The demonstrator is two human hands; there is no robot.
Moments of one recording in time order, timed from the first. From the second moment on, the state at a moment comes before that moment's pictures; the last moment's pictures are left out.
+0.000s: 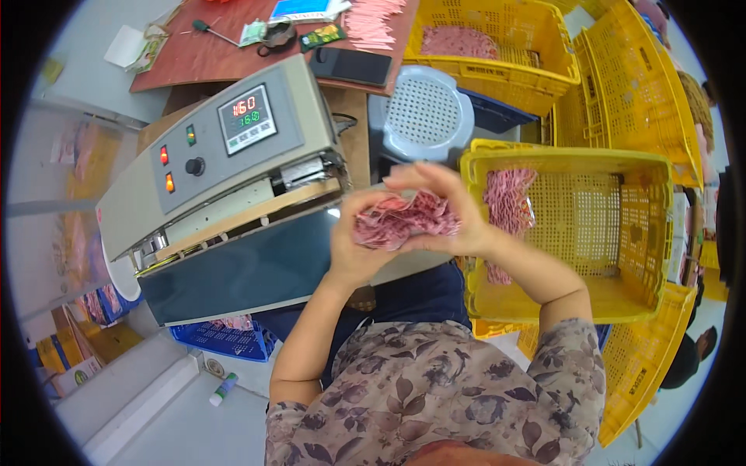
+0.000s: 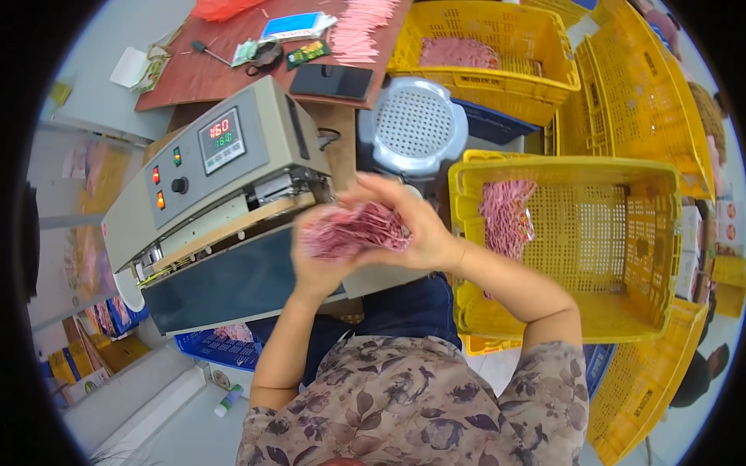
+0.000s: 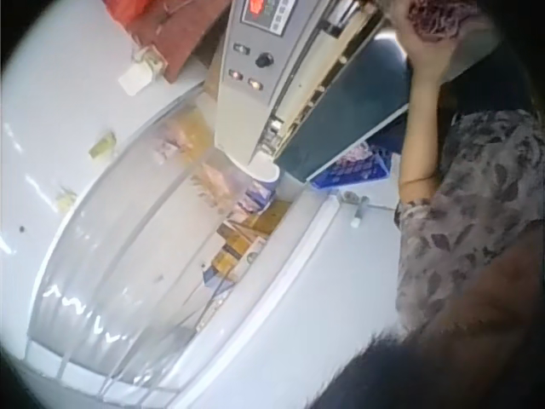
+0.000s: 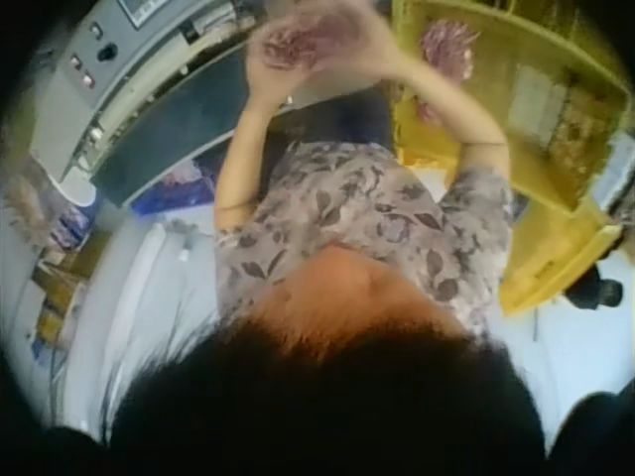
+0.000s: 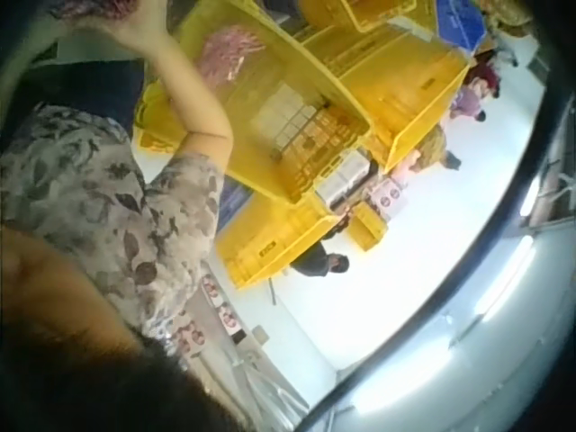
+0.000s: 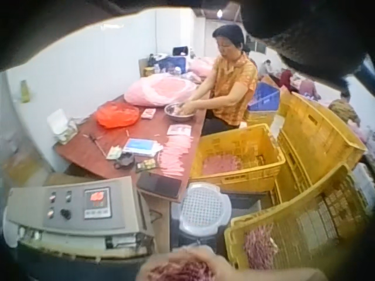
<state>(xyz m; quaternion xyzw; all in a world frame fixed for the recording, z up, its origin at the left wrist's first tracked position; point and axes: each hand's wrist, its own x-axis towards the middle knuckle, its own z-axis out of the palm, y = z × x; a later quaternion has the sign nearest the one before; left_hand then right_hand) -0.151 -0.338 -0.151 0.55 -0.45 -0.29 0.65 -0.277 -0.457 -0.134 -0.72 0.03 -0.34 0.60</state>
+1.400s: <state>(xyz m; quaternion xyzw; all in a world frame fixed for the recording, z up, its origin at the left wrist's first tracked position) -0.101 -0.316 -0.176 0.56 -0.06 -0.51 0.65 -0.240 -0.469 -0.157 -0.56 0.29 -0.07 0.77</state>
